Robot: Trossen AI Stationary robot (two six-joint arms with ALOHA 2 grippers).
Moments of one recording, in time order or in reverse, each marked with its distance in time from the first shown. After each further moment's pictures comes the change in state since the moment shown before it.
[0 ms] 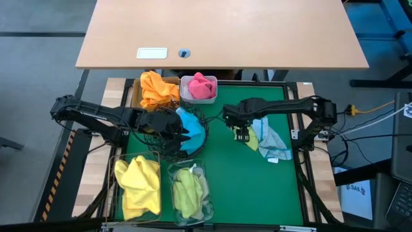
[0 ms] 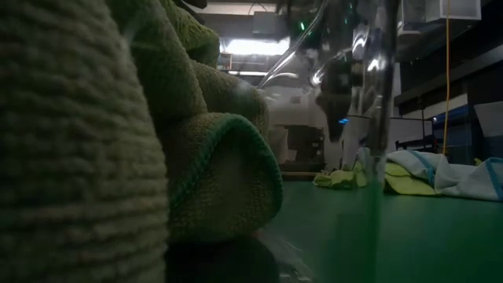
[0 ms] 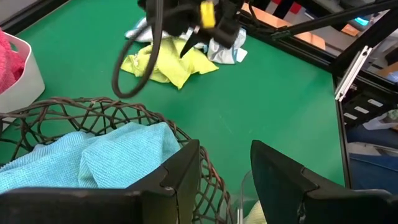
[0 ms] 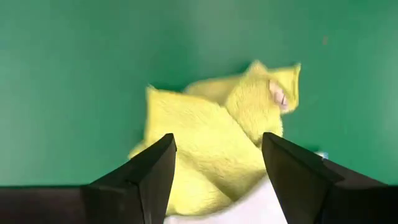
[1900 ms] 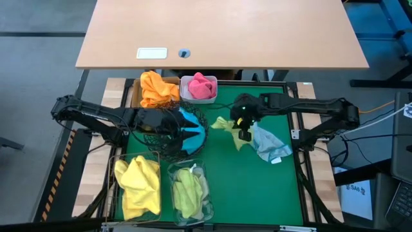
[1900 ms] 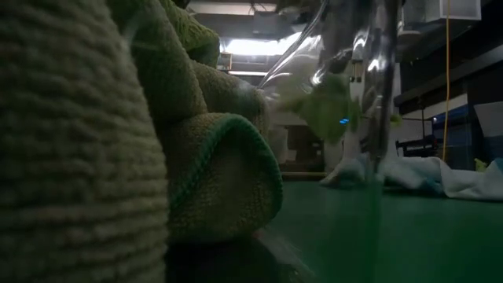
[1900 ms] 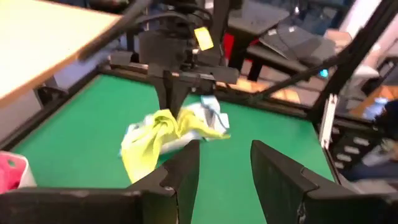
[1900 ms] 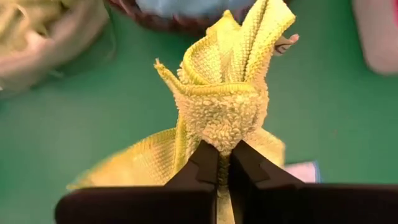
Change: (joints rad) left arm 0.000 0.013 0.000 0.296 -0.038 0.235; right arm 0.000 -0.265 -0.078 0.231 -0.236 0.085
